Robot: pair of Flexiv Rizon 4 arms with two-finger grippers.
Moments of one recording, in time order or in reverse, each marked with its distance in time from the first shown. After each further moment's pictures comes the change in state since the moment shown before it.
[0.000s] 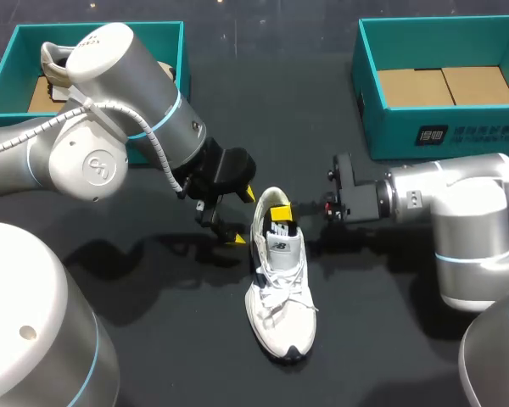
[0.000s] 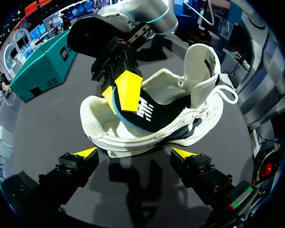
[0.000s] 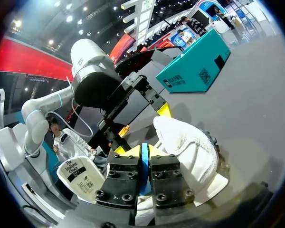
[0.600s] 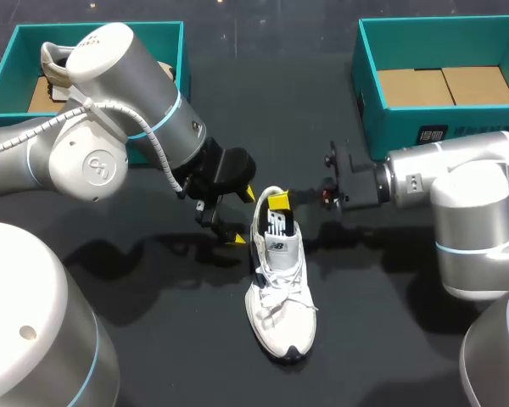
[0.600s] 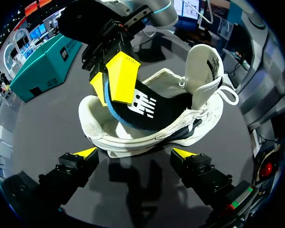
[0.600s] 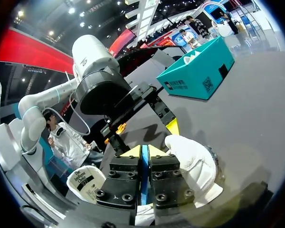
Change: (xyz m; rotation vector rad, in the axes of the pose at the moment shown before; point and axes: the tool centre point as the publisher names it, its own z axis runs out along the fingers) left arm 0.000 0.000 0.000 0.000 0.000 0.000; right arm 0.011 0.021 0.000 0.045 -0.039 -0.052
